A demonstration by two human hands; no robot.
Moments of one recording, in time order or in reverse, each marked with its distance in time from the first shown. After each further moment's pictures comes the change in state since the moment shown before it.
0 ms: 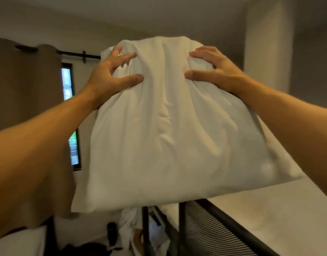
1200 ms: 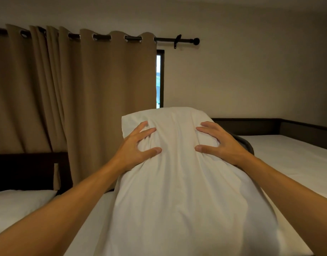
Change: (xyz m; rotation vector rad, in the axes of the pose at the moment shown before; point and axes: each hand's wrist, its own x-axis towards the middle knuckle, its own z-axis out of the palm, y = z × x) left_hand -0.250 -0.241 -0.245 0.278 -0.084 -0.462; right_hand -0.002 -0.110 0.434 0.336 -0.378 0.033
